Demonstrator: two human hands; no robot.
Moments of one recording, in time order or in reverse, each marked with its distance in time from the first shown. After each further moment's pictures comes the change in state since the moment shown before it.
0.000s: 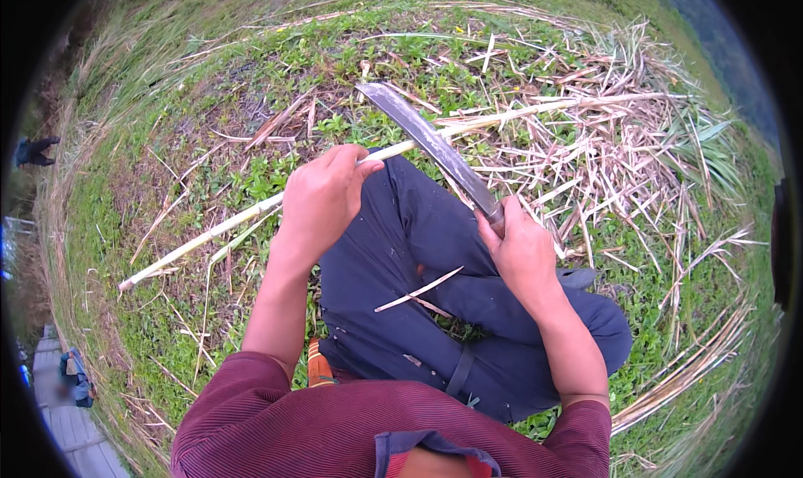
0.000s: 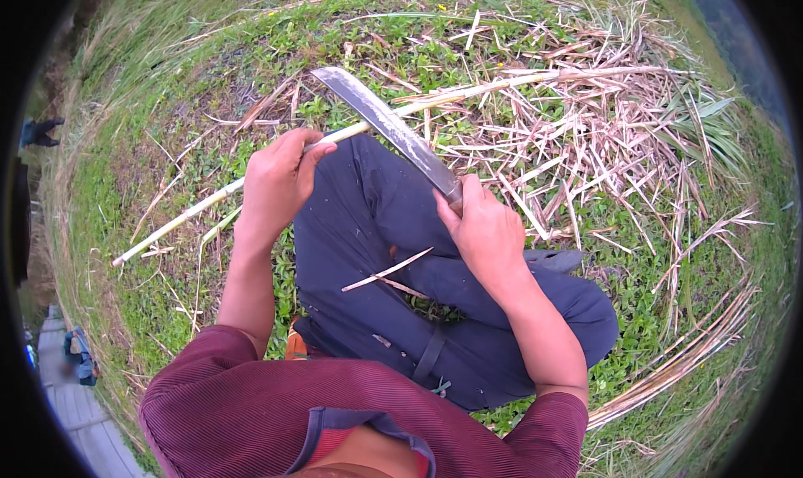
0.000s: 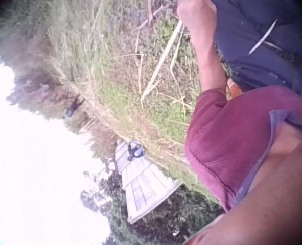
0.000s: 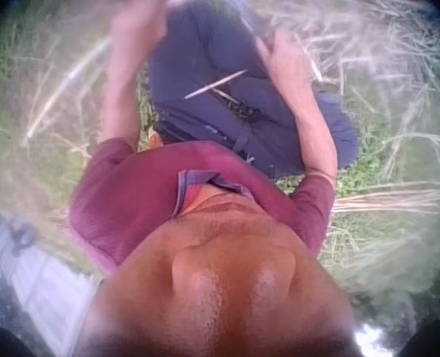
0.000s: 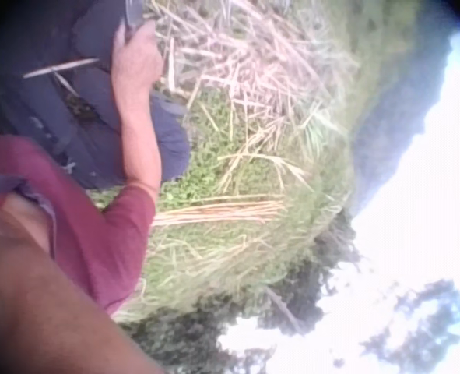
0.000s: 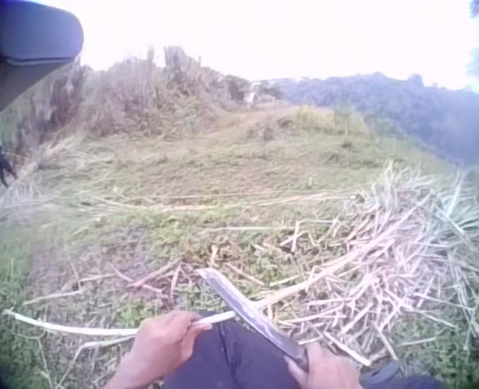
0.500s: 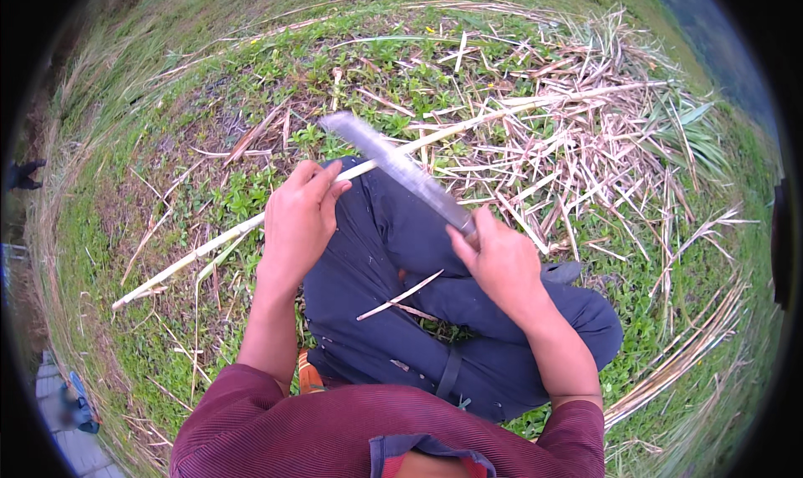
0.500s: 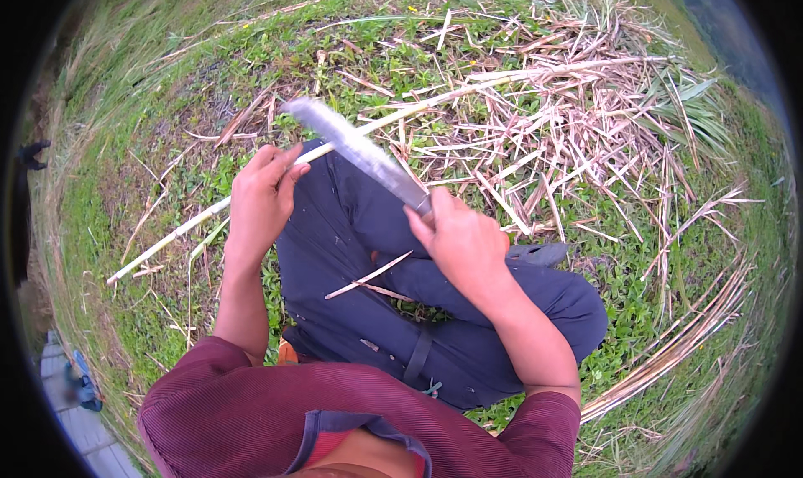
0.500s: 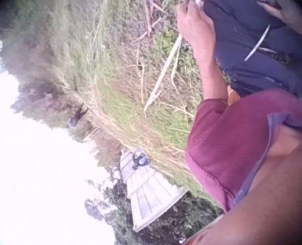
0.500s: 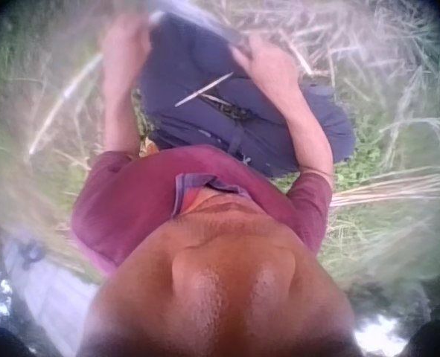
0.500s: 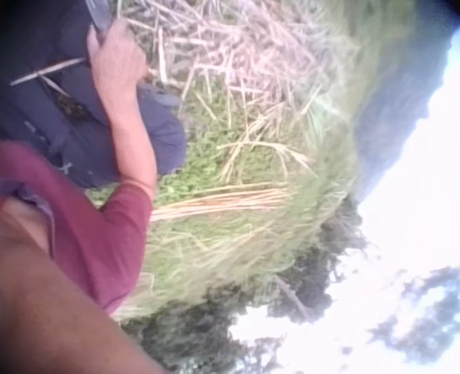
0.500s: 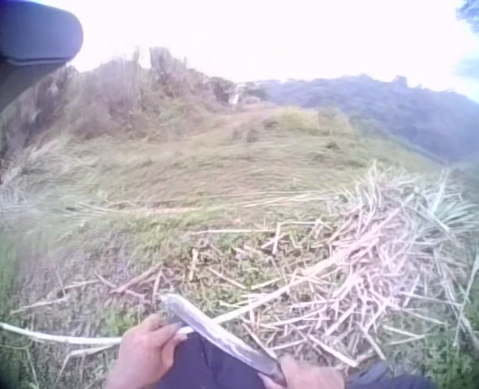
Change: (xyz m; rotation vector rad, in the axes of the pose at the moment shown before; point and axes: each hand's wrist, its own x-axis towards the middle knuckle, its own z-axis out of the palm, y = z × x) left_hand -0.009 0.005 0.012 0.043 -0.076 -0.142; right_hand -0.005 -0.006 -0.014 -0.020 -0.114 0.066
